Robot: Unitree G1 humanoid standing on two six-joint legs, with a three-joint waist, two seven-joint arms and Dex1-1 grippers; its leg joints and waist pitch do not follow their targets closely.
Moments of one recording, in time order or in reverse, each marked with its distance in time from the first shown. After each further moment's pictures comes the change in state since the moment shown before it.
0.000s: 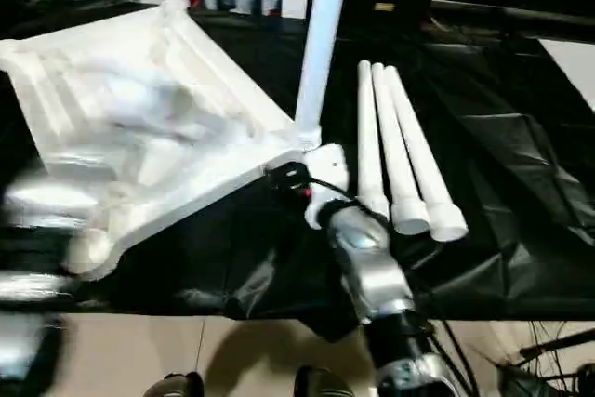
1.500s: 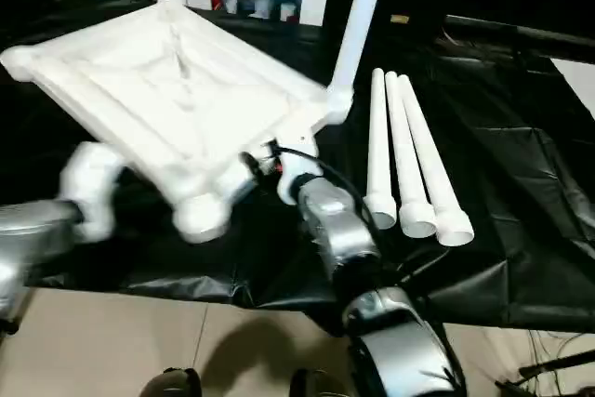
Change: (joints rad) left arm 0.275 0.012 -0.194 -0.236 -0.191 0.318 -0.431; right arm -0.251 0.042 -0.056 0.281 0.029 -0.050 -0.015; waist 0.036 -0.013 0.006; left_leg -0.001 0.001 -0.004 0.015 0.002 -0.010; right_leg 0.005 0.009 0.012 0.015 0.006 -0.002
